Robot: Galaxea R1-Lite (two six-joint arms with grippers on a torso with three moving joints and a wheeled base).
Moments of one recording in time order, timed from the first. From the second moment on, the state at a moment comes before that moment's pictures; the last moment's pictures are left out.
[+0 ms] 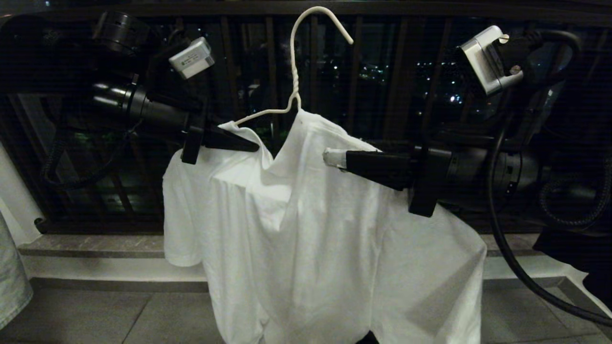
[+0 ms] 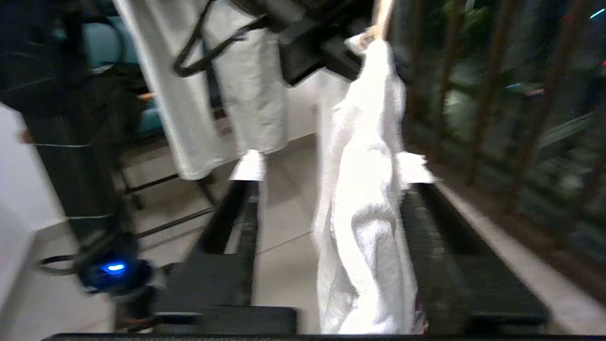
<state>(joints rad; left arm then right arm) -0.22 1.85 -1.95 0.71 -0.92 0.74 0.67 1.52 -1.01 -0.59 0.47 0.18</state>
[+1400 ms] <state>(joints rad) -0.16 1.79 -1.93 0.67 -0.92 0.50 0.47 1.42 -1.13 -0.38 0.41 0.14</state>
